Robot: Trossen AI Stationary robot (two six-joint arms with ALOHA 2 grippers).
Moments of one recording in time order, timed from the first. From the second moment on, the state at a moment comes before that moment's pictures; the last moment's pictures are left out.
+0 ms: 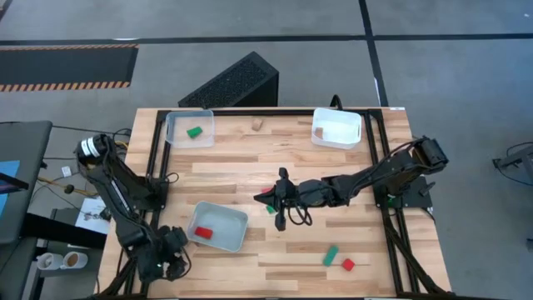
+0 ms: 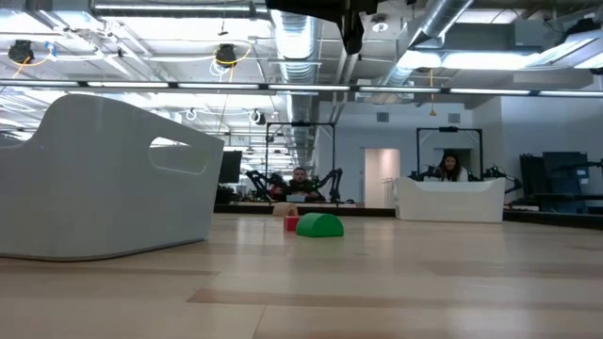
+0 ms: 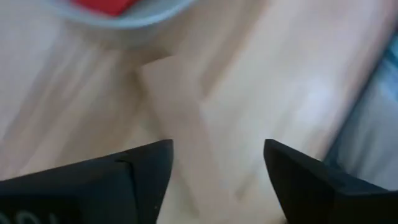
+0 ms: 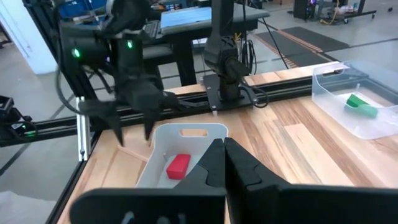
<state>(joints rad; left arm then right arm) -1.13 1.40 0.72 -0.54 -0.26 -1.72 0.28 1.64 1.03 0.42 0.32 0.24</state>
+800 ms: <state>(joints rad) -1.11 1.54 0.72 -0.55 -0.11 -1.72 0.29 1.64 1.03 0.43 0.32 0.24</state>
